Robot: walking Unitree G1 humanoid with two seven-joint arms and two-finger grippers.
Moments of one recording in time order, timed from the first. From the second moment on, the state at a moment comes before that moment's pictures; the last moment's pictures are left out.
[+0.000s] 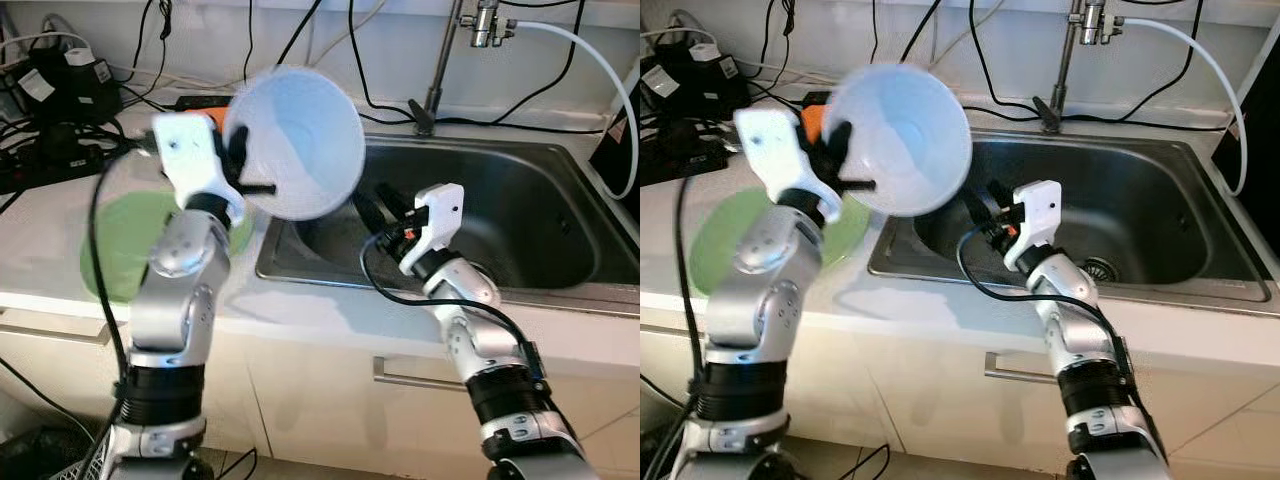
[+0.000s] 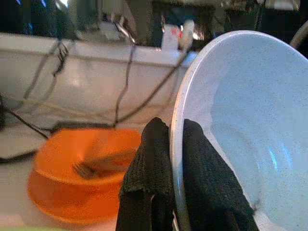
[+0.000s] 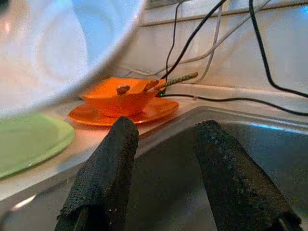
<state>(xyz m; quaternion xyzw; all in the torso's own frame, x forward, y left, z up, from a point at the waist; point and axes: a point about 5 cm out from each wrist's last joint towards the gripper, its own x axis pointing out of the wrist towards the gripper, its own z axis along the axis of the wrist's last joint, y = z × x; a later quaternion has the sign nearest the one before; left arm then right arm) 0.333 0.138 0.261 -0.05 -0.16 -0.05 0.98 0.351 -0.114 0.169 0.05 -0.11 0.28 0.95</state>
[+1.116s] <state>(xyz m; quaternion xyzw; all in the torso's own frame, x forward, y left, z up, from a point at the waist) 0.334 0.138 0.257 -0.04 -0.17 -0.05 0.98 0.329 -0.104 0.184 0.21 -0.10 0.40 0.89</state>
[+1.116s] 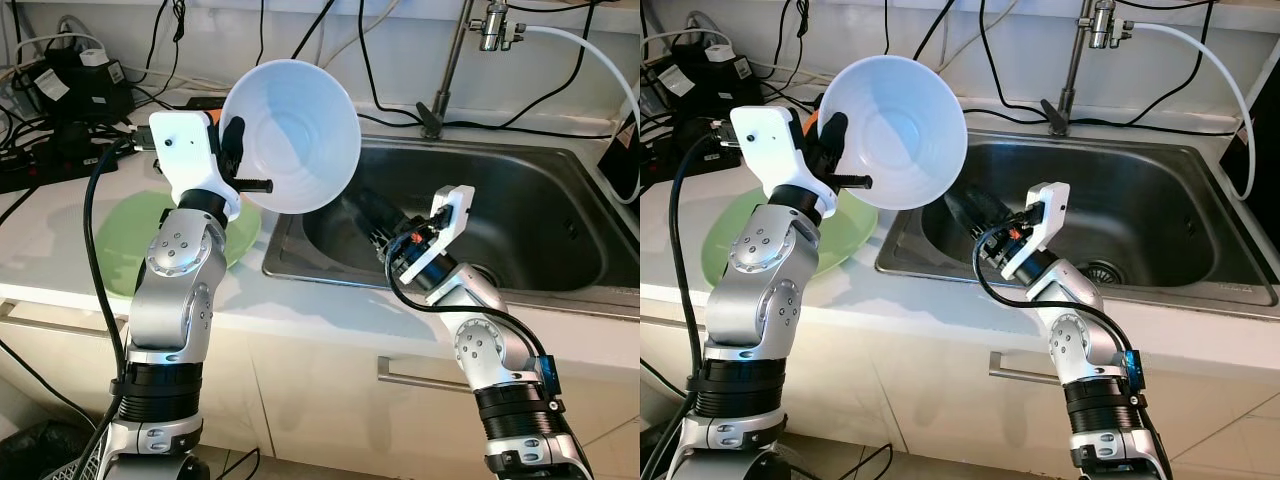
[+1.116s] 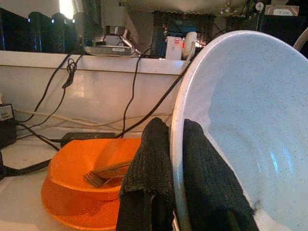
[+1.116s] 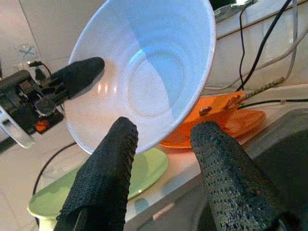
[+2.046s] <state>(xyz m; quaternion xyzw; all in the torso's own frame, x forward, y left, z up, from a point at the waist) 0.334 0.132 0.257 -0.04 -0.17 -0.07 0.98 0.337 -0.109 0.177 0.23 -0.08 0.34 0.91</state>
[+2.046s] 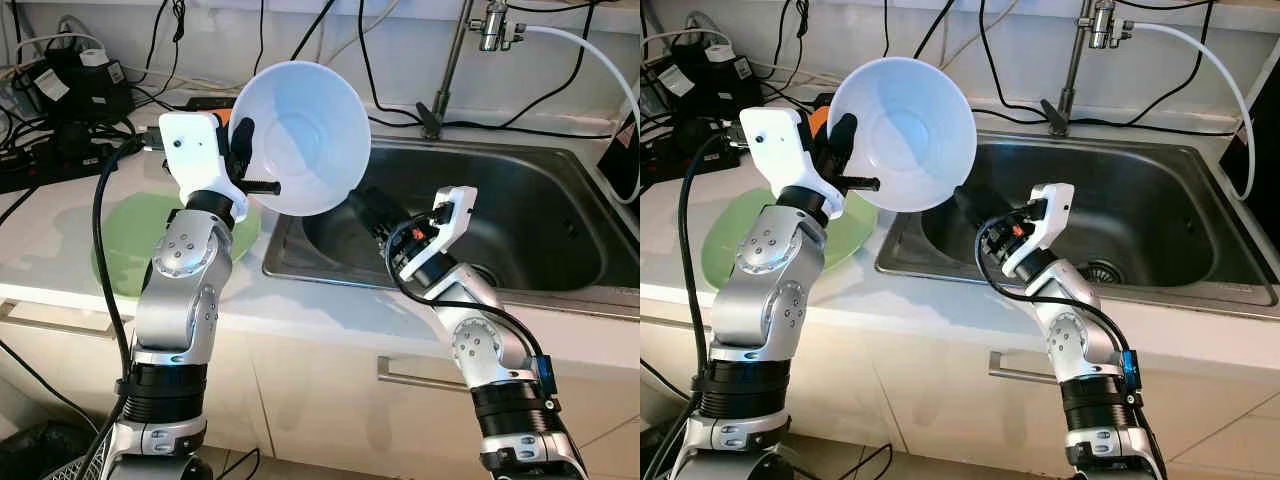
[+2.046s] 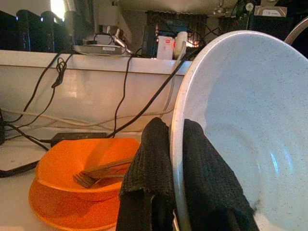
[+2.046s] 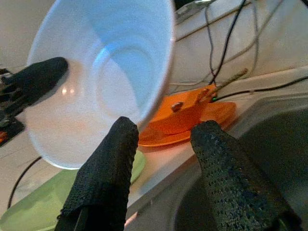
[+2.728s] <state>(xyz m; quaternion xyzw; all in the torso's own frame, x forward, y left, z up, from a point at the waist) 0.334 0.133 0.257 -0.04 -0.17 -0.07 0.98 0.342 -0.107 0.179 0.27 -0.08 0.33 0.90</state>
